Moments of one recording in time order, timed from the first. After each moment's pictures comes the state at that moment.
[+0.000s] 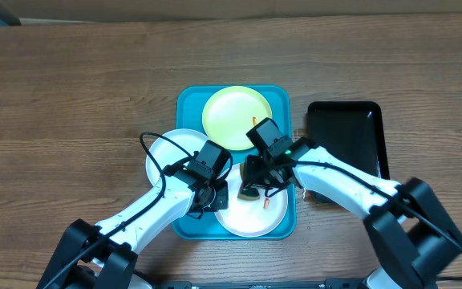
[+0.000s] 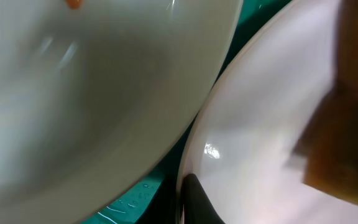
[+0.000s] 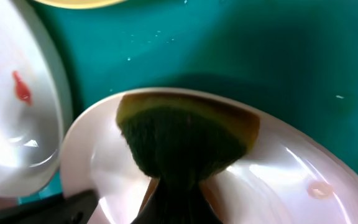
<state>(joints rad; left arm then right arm) -0.55 1.54 0.76 -0.63 0.07 -0.58 0.67 1.79 1.05 -0.53 -0.27 0.78</state>
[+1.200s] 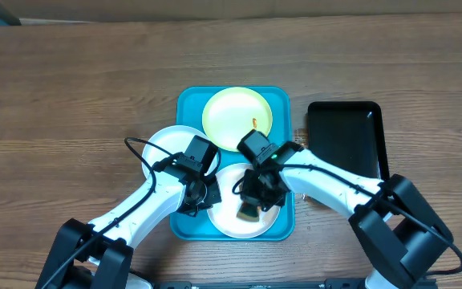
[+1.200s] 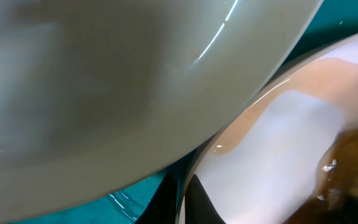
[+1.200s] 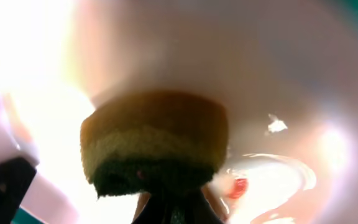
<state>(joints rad) -0.46 1.54 0.76 -0.67 0.11 -0.69 0.75 1.83 1.08 -0.72 -0.30 0.96</state>
